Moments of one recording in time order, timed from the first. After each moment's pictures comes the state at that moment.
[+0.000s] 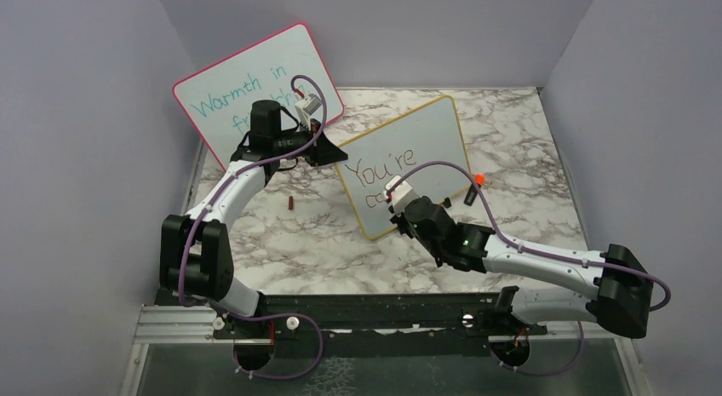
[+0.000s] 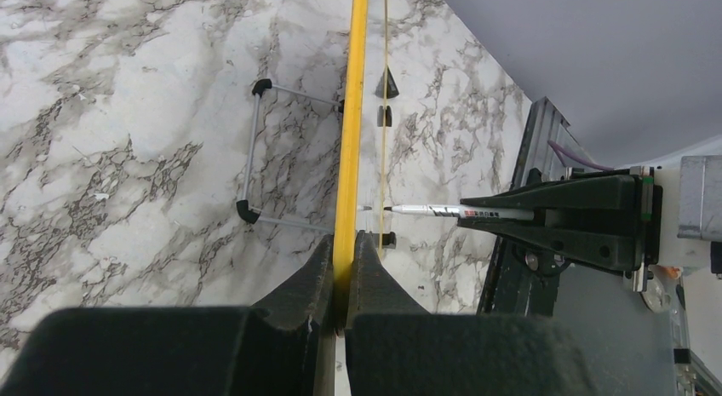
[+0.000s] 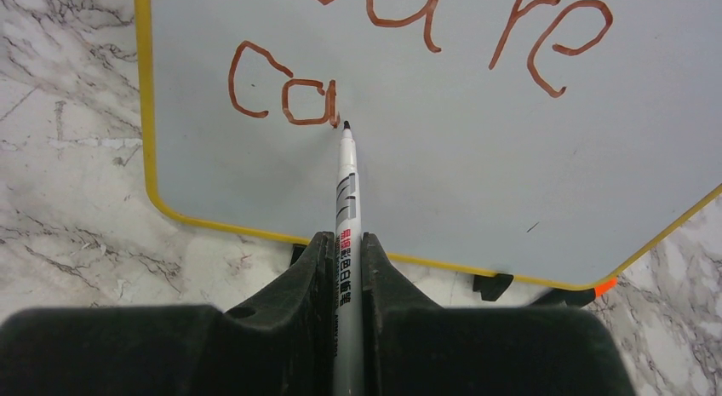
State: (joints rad) left arm -0.19 1.51 1.10 -0.03 0.99 -0.20; right arm 1.05 1.19 0.71 -0.06 0.53 -0.12
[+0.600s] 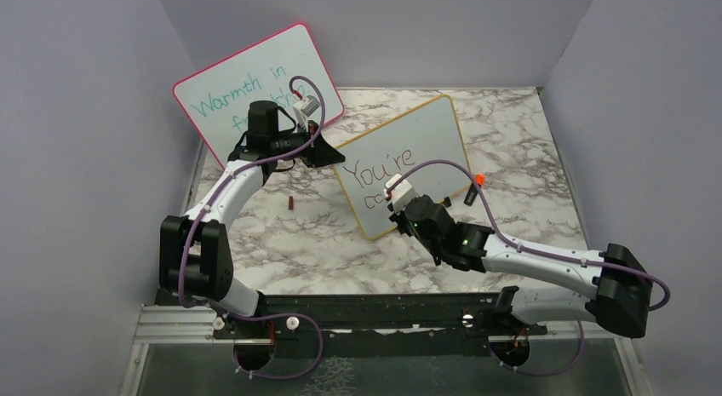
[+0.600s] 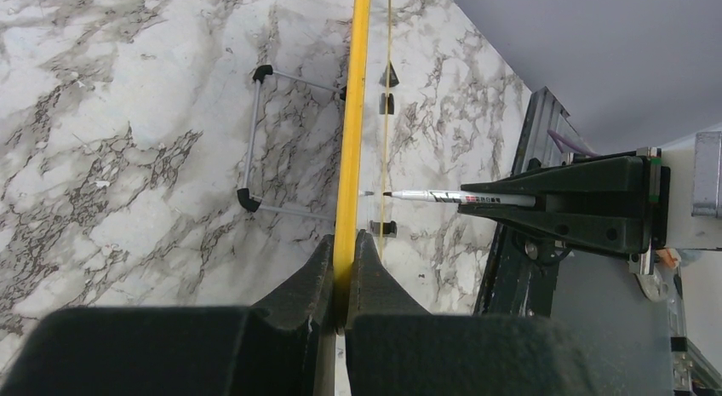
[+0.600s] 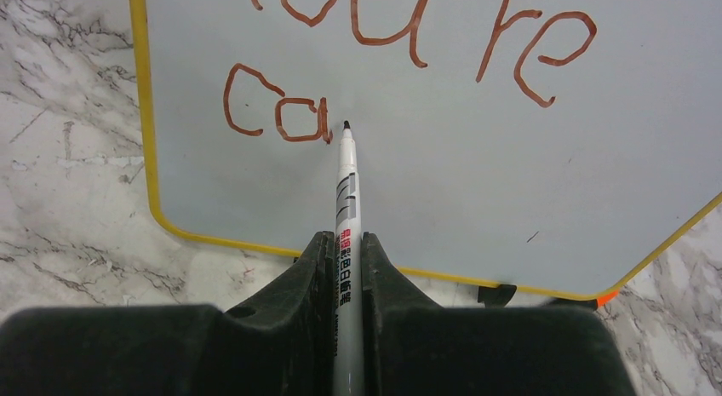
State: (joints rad) left arm -0.17 1.51 1.11 -0.08 1.01 -0.16; right arm 1.05 1.18 0.71 -0.04 0.53 -0.12
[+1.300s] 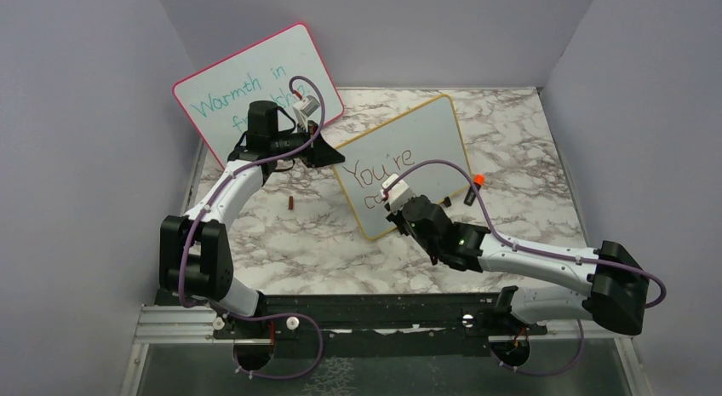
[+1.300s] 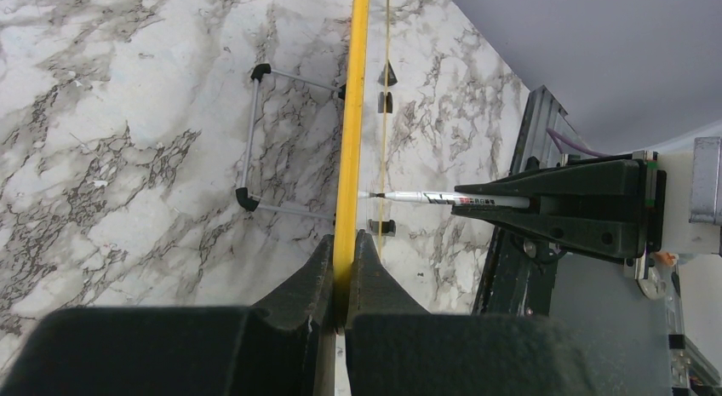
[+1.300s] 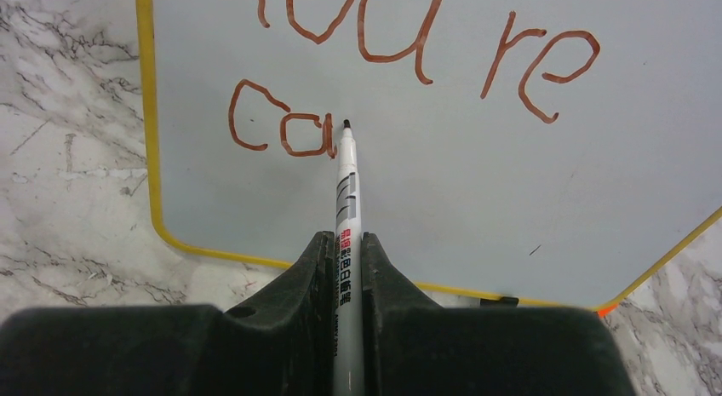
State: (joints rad) left arm -0.16 1.51 1.11 -0.09 1.02 -0.16; right arm 1.05 1.21 0.71 0.02 0.53 -0.14
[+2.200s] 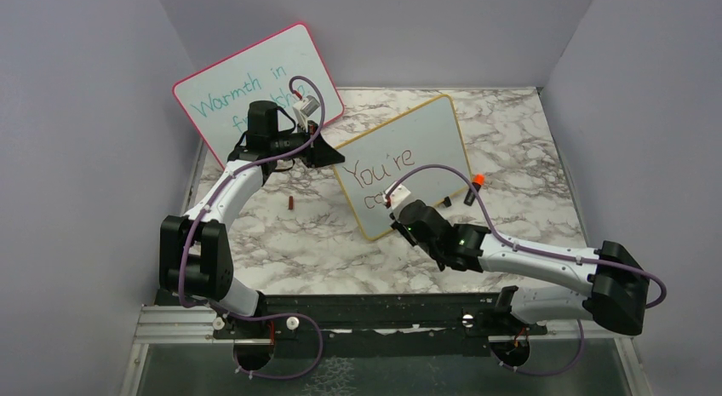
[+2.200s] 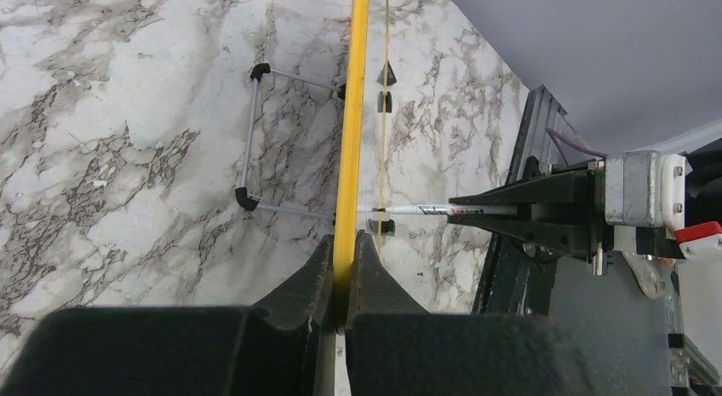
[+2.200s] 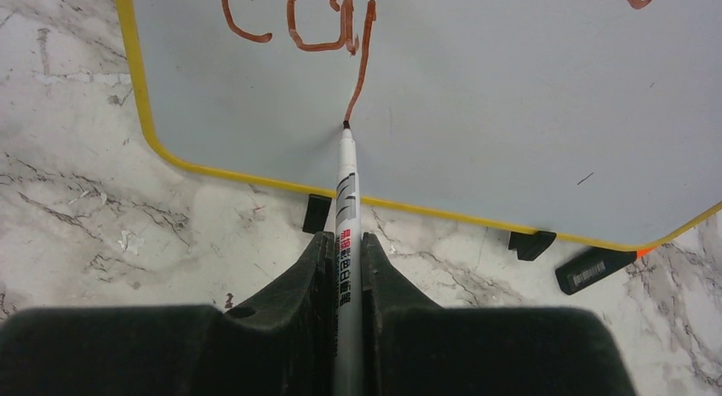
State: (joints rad) left arm -0.16 1.51 1.11 -0.08 1.02 -0.16; right arm 1.05 1.21 0.71 -0.19 0.50 -0.02
